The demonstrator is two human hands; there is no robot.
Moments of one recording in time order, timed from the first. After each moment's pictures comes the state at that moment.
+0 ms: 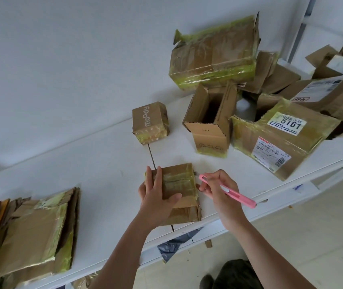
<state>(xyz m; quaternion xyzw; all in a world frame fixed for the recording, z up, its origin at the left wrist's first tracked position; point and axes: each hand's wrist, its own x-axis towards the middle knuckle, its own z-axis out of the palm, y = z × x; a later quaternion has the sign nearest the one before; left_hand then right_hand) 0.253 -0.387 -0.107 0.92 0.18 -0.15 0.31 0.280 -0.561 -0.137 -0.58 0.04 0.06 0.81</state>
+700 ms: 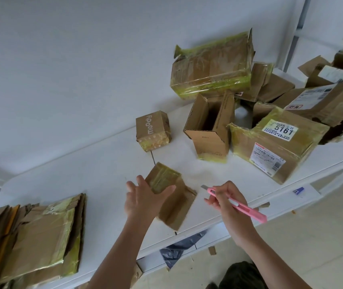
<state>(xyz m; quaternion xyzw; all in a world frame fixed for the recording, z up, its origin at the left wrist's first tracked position) 0.260 -0.378 -0.070 0.93 0.32 -0.12 0.13 0.253 -0.580 -0.134 -0.62 0.02 0.05 0.78</state>
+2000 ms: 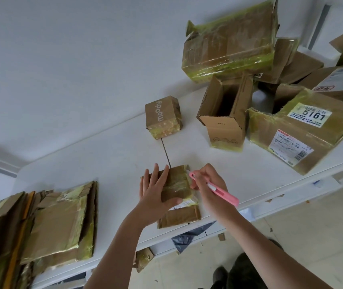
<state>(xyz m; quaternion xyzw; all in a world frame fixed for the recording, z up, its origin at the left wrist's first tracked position) 0.238 -0.340 -0.096 0.95 0.09 -0.18 0.23 0.268 -0.513 -0.129 -0.63 -0.08 0.11 0.77</state>
